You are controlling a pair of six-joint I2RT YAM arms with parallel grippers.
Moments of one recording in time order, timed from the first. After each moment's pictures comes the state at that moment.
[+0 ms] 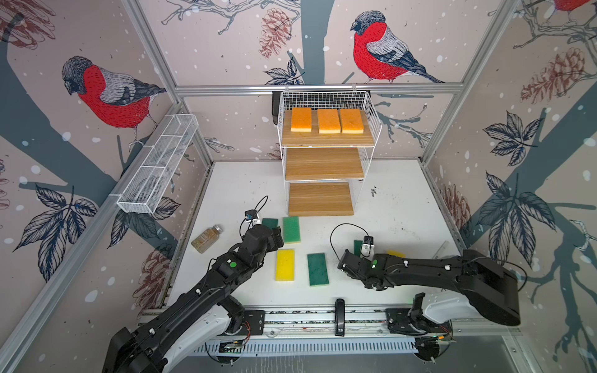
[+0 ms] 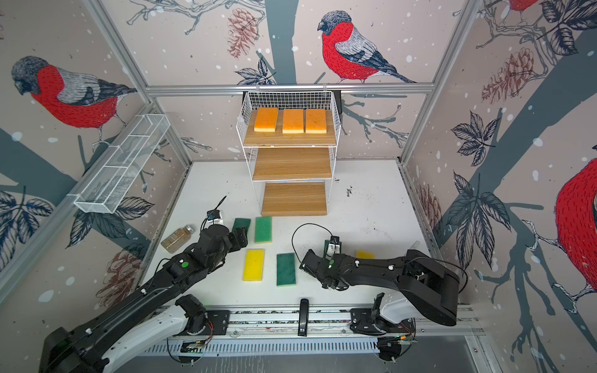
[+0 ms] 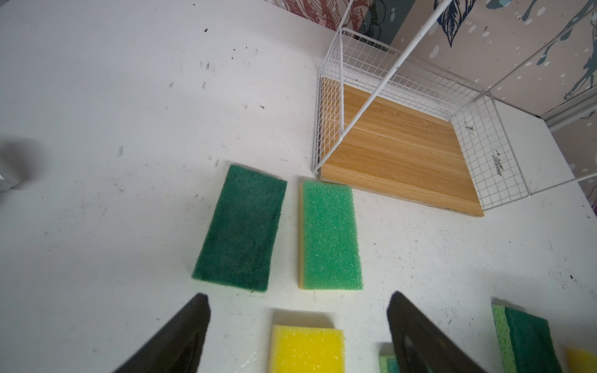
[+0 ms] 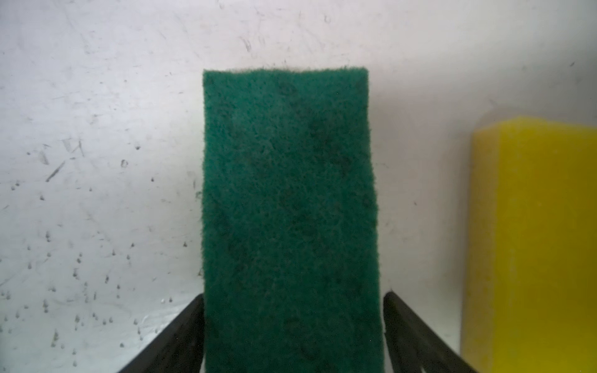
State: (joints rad) left arm -0.63 0.82 0.54 -0.39 -0.37 -0.68; right arm 1.14 1.38 0.57 -0.57 0.50 1.15
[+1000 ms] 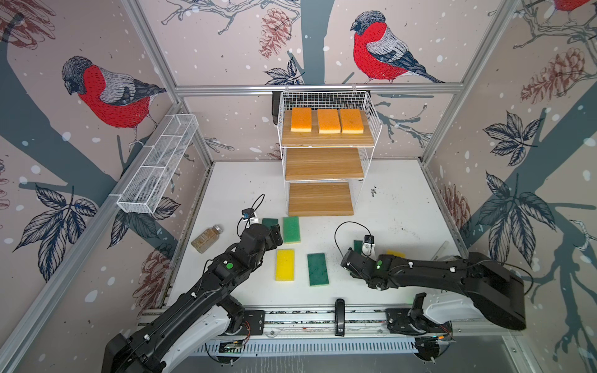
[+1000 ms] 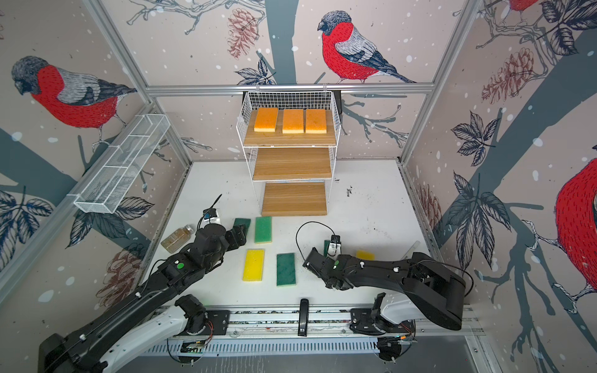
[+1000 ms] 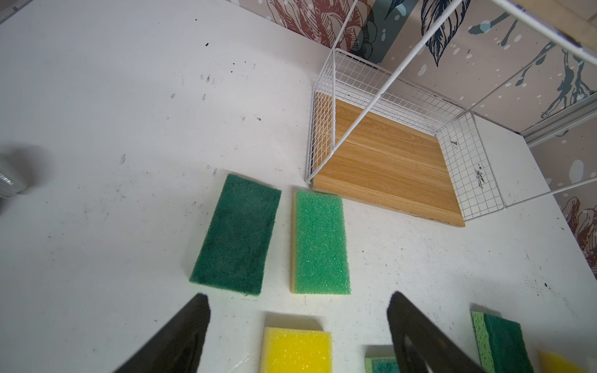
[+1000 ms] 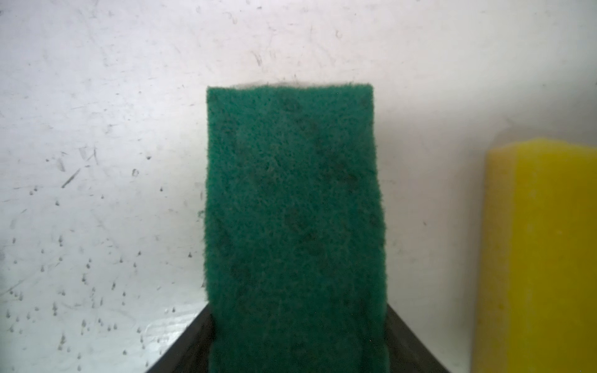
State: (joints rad) left arm -0.63 0.77 0.57 -0.42 -0.37 -0.70; right arm 1.11 1.34 0.53 -0.50 0.49 1.07
